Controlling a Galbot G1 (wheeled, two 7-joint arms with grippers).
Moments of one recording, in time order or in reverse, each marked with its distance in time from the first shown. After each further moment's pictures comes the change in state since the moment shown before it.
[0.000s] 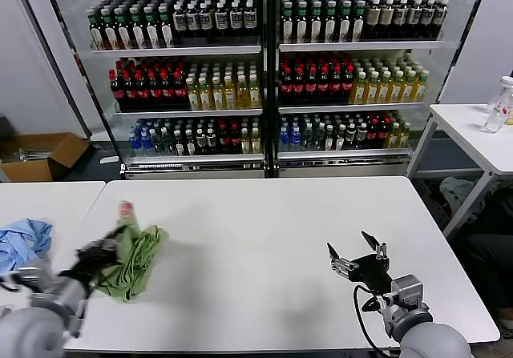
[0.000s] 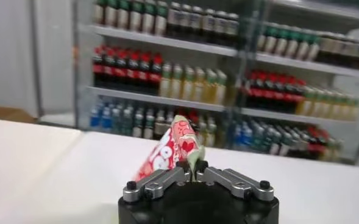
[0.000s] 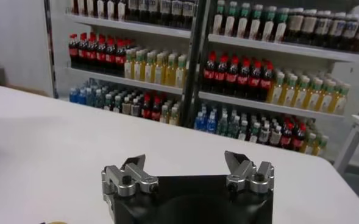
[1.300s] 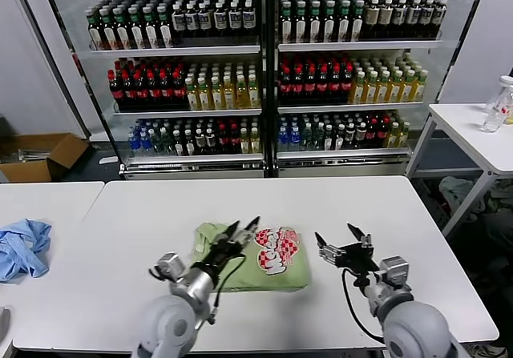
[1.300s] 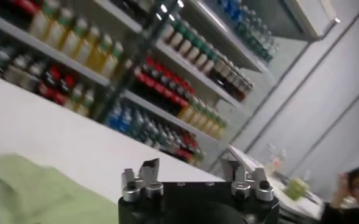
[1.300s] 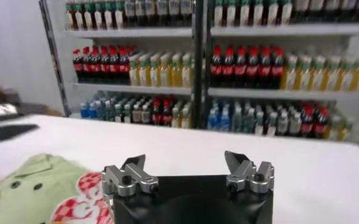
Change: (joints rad) left arm -0.195 -0.325 0.431 0.126 -0.016 -0.113 0.008; right arm 0.179 0.077 -0.124 -0.128 0.126 -0.022 0.011
